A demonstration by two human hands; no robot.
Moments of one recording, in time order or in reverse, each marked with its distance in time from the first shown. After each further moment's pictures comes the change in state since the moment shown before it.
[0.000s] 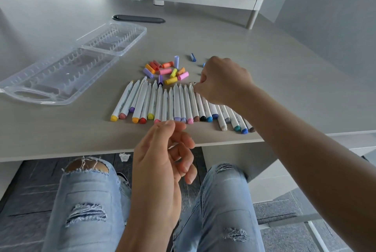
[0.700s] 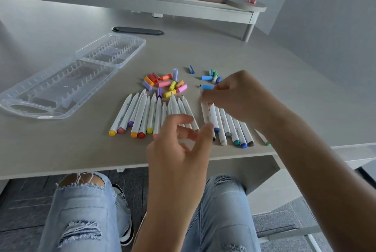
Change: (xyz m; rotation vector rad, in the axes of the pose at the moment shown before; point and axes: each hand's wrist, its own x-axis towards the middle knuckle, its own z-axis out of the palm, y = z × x) left_hand 0.021 -0.003 0.015 0.708 0.000 0.457; right_hand -0.031 0.017 -0.029 0.561 -0.087 0.200
